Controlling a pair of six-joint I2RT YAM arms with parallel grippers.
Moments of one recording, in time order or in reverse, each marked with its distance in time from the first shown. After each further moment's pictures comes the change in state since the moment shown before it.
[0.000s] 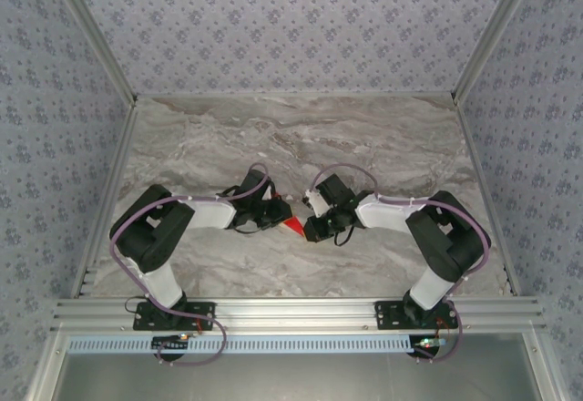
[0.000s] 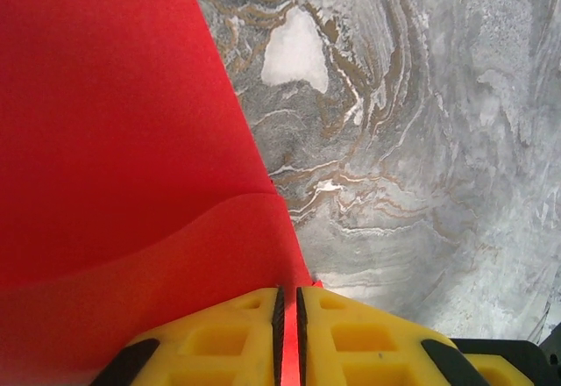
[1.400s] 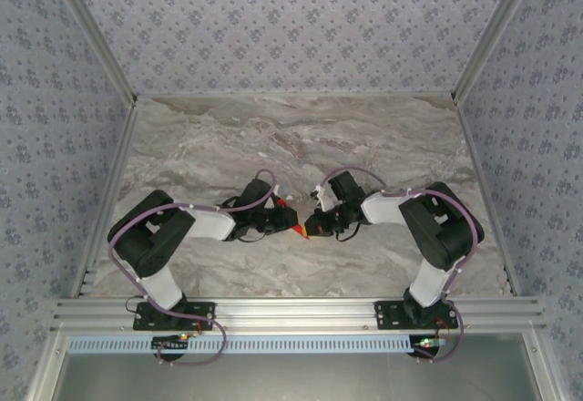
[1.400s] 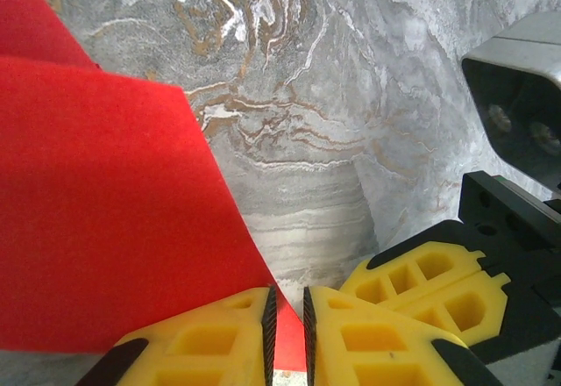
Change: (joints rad) left arm -0.061 -0.032 -0.105 0.204 0.023 0.061; right arm -0.118 0.079 -0.049 0.177 -0.278 0.163
